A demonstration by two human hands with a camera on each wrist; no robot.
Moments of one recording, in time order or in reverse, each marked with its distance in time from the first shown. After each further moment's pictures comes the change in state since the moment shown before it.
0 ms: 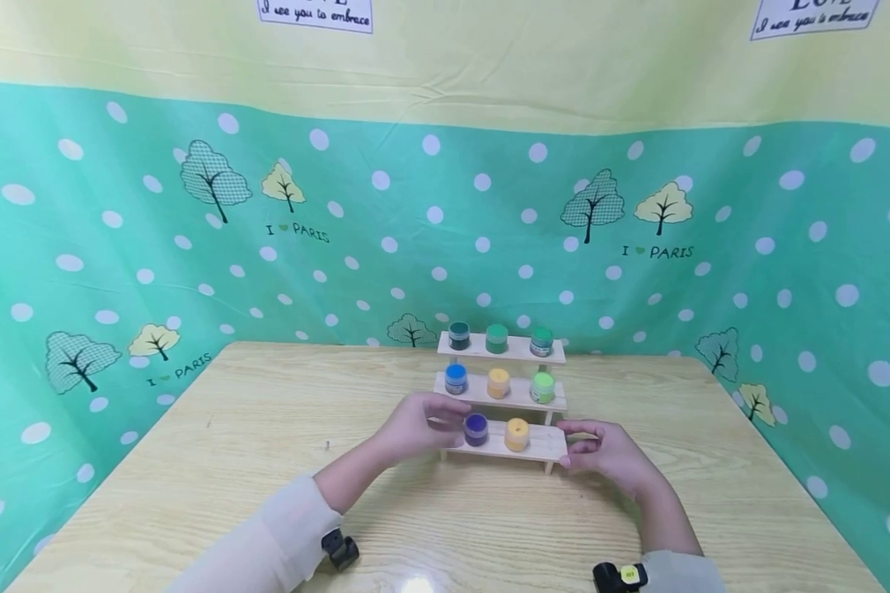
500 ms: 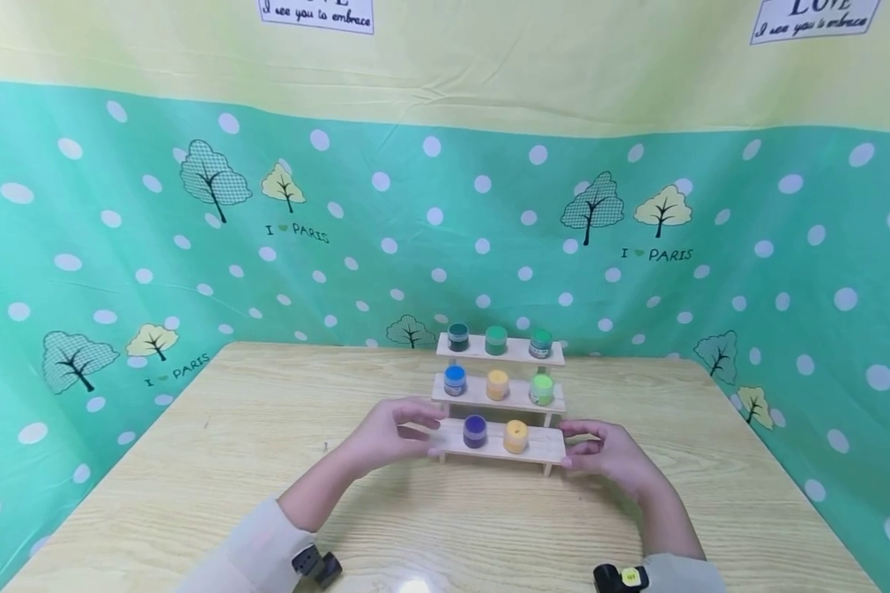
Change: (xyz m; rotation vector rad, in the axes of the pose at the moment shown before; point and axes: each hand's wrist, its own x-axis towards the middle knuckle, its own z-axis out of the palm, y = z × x) left_hand -0.029 -0.003 -0.027 -0.037 -0.018 0.069; right_hand -0.003 -0.004 -0.004 0.010 -0.021 -0.034
